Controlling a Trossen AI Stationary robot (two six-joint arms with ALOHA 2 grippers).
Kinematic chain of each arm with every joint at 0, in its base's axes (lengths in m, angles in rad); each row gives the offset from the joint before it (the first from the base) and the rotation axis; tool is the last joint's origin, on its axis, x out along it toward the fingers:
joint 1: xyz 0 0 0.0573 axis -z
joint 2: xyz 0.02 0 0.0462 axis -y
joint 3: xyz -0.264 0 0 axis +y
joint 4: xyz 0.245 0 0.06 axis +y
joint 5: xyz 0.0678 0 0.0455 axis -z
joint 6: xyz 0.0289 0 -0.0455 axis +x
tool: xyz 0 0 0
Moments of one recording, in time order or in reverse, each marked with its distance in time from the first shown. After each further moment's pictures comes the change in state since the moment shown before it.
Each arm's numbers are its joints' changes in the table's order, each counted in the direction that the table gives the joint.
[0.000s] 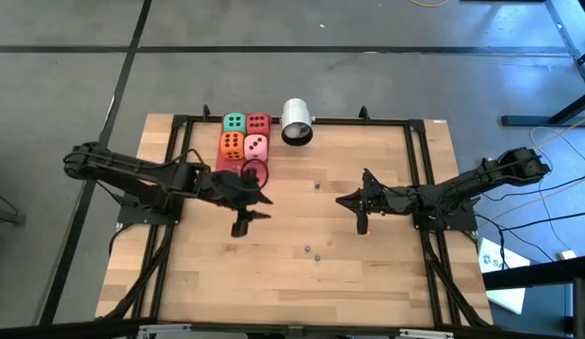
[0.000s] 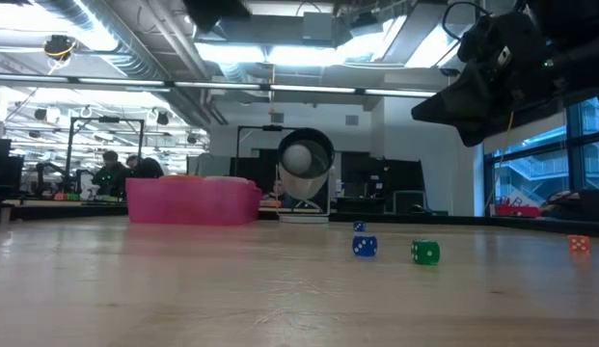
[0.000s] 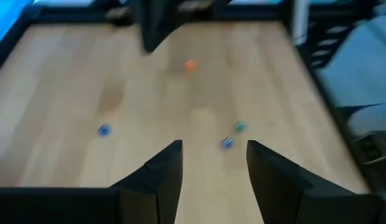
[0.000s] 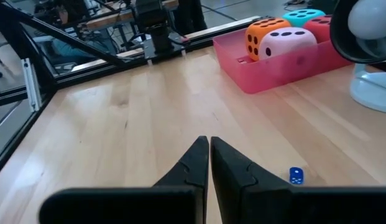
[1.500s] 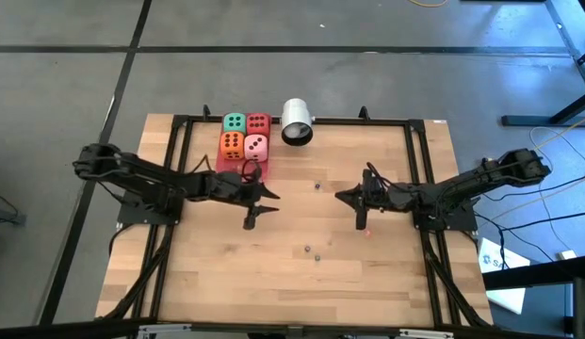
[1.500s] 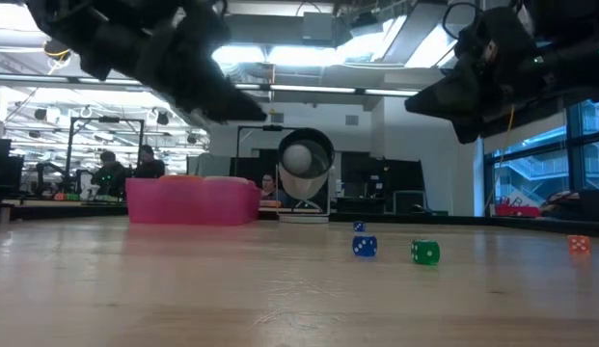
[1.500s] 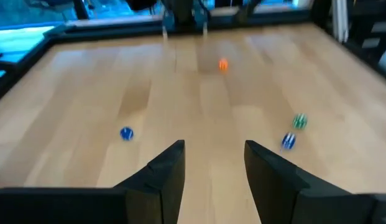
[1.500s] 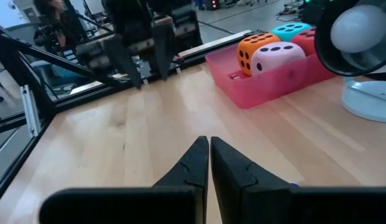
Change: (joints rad) left arm -0.182 -0.141 0.504 -0.817 0.048 0.166; right arm 0.043 0.000 0.000 -0.060 -0.002 0.021
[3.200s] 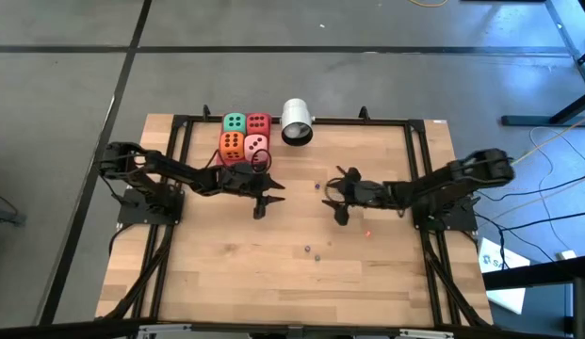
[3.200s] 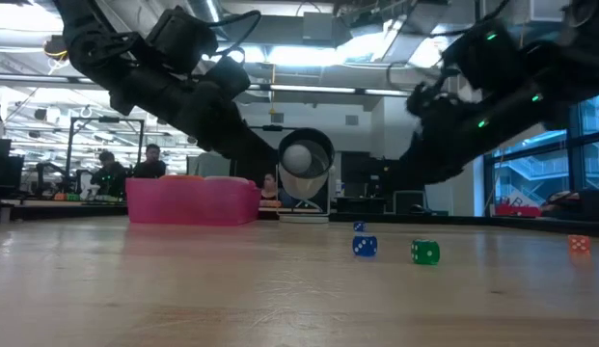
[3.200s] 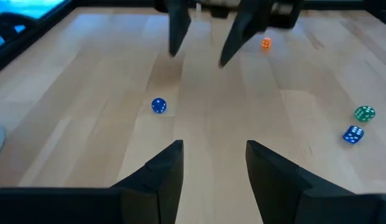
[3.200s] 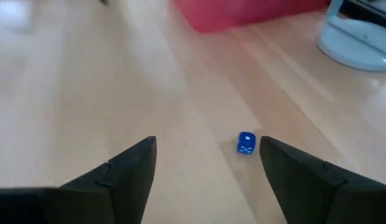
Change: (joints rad) left arm -0.147 -0.186 -0.001 -0.147 0.062 -0.040; right arm 0.141 -0.419 -0.143 0.067 -0.039 -0.129
